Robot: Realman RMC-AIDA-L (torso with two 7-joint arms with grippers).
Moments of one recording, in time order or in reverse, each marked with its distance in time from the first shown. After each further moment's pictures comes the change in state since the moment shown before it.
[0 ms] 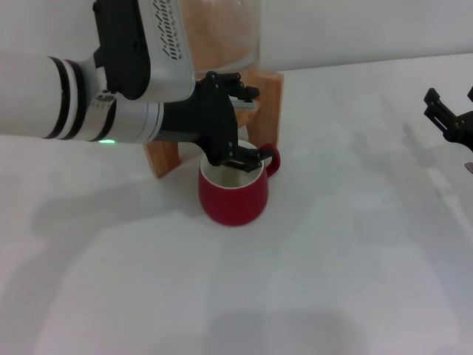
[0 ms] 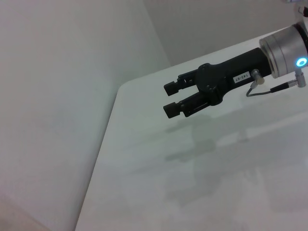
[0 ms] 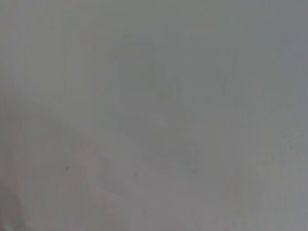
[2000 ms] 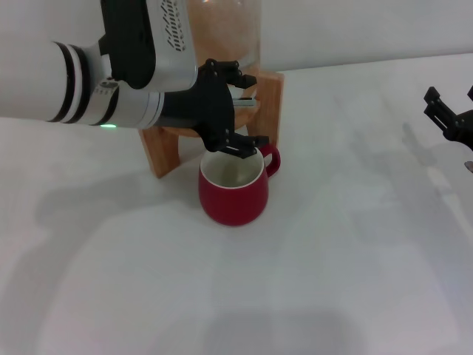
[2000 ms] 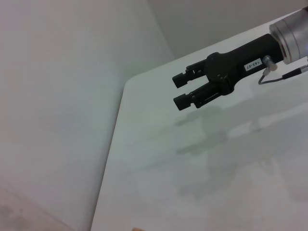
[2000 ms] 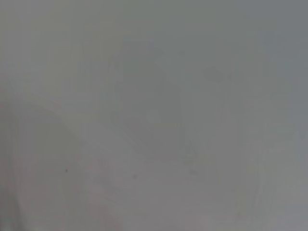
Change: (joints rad) left arm -0.066 0.004 -0.032 -0.089 0.003 -0.028 0.074; right arm 0.002 0.002 0.000 -0.002 0.007 0.000 0.000
